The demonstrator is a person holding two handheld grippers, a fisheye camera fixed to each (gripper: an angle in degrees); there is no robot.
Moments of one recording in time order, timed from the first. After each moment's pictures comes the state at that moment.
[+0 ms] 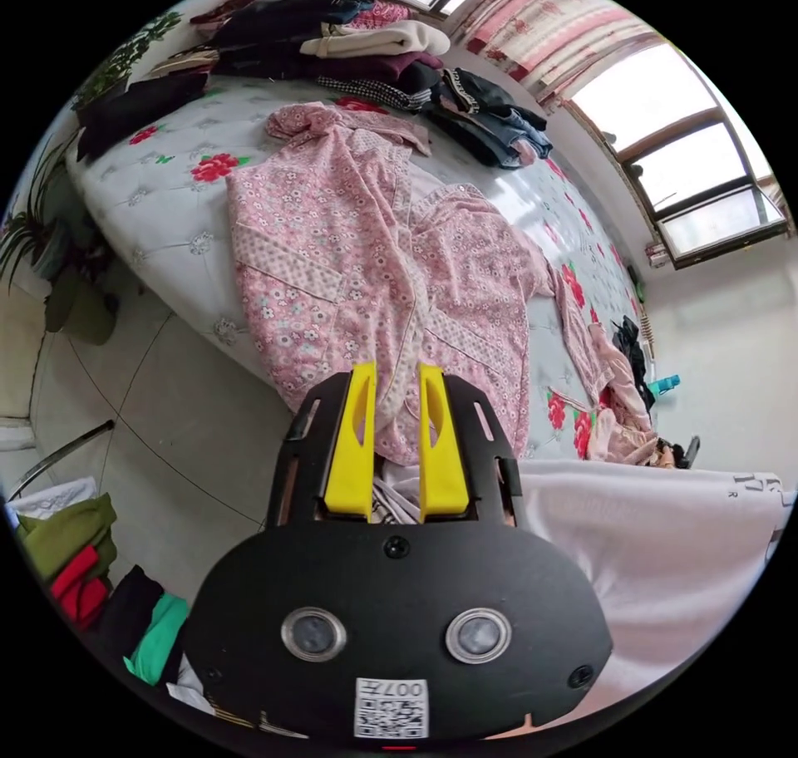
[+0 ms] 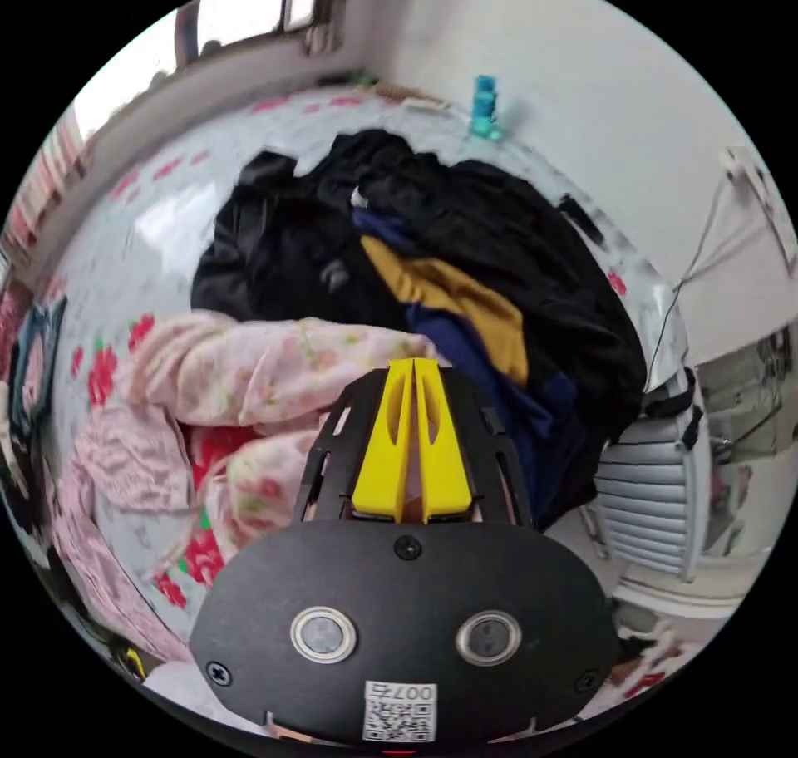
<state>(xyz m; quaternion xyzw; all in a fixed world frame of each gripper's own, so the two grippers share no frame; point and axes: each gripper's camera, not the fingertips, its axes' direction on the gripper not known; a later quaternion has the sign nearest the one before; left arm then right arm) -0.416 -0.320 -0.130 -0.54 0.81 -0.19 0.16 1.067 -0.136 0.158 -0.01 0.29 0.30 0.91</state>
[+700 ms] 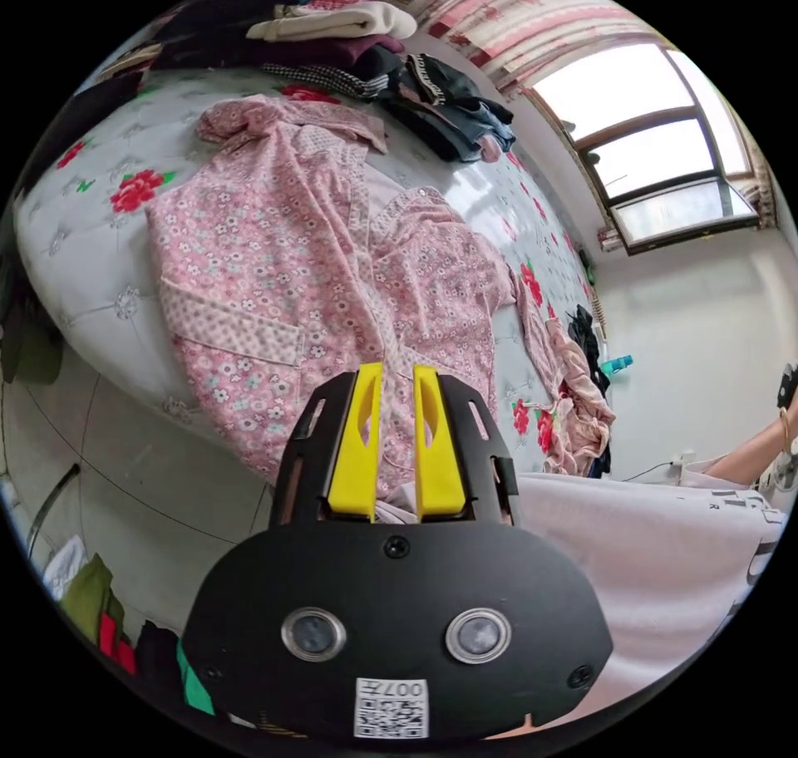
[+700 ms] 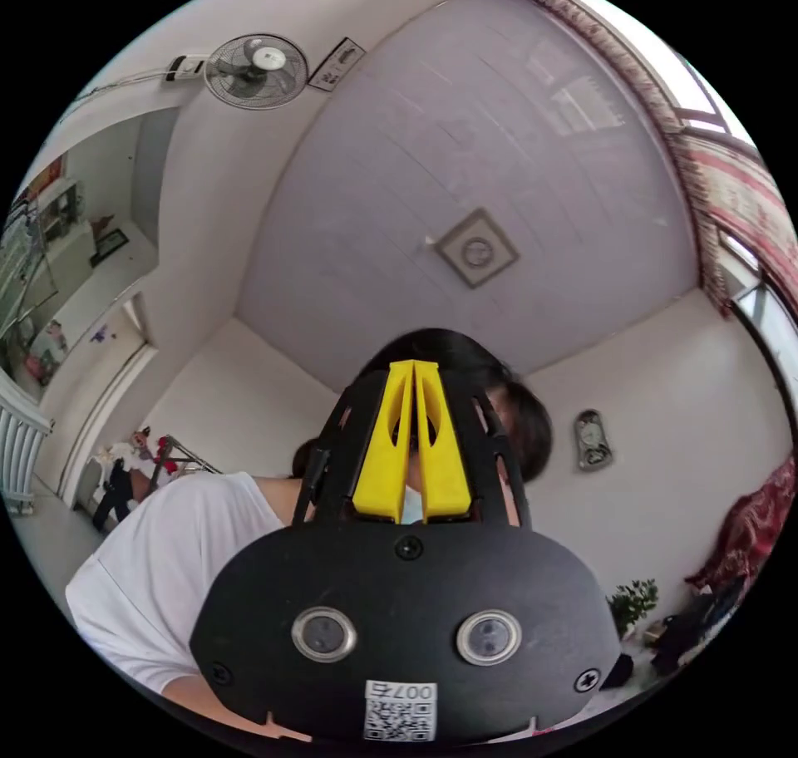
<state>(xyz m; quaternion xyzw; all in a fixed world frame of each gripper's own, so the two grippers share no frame) -0.322 -0.329 -0.129 -0.50 0.84 -0.21 0.06 0.726 -0.127 -0.080 -0.34 0.85 0.24 -0.34</state>
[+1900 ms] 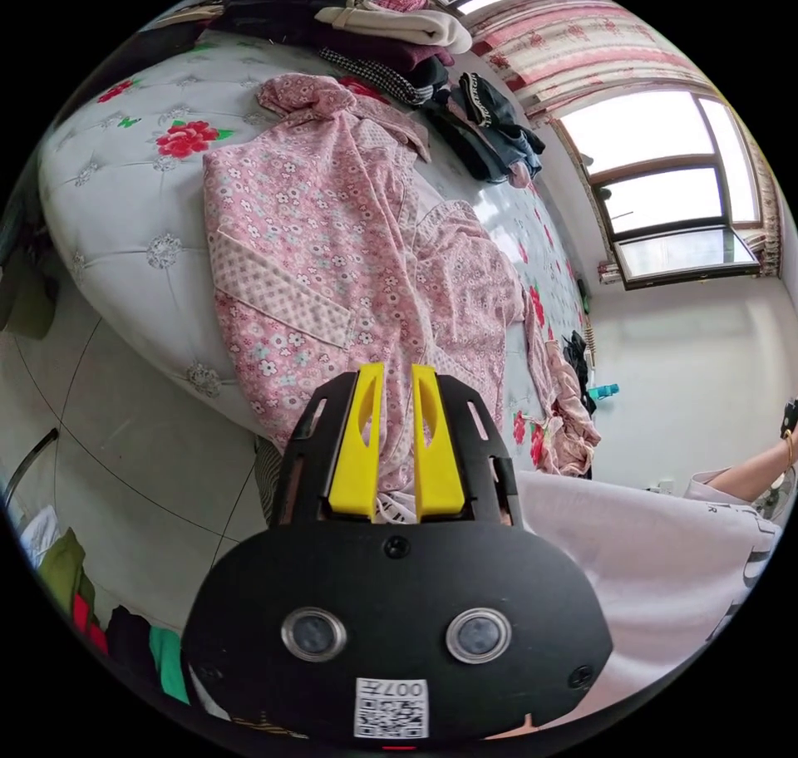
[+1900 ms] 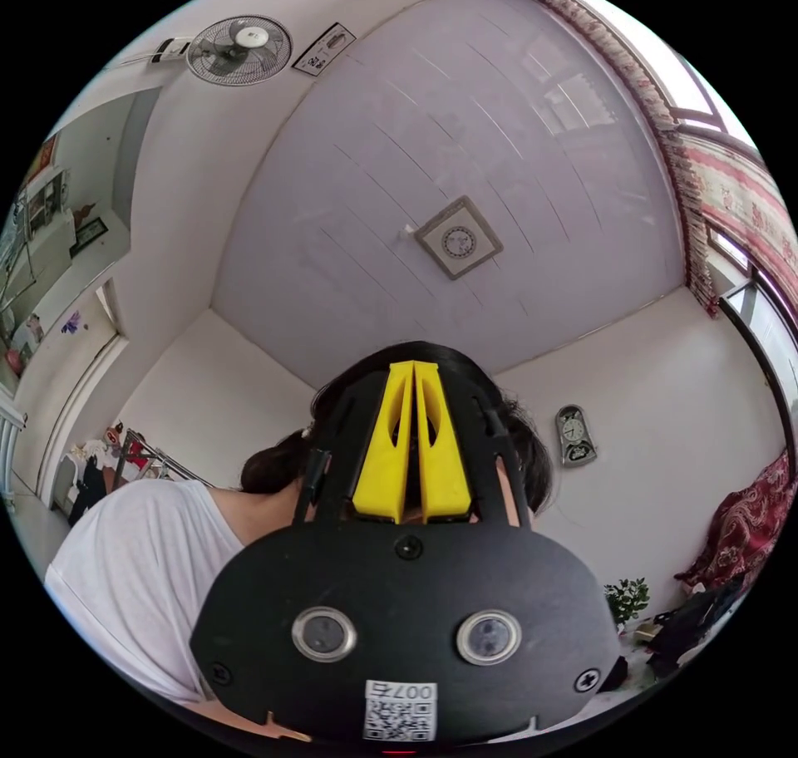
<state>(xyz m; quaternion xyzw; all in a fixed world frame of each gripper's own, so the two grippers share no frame) -0.288 -0.304 -0.138 -0.53 0.81 -0.23 0.04 0.697 -0.069 -0.148 -0.35 0.82 0.23 -0.39</state>
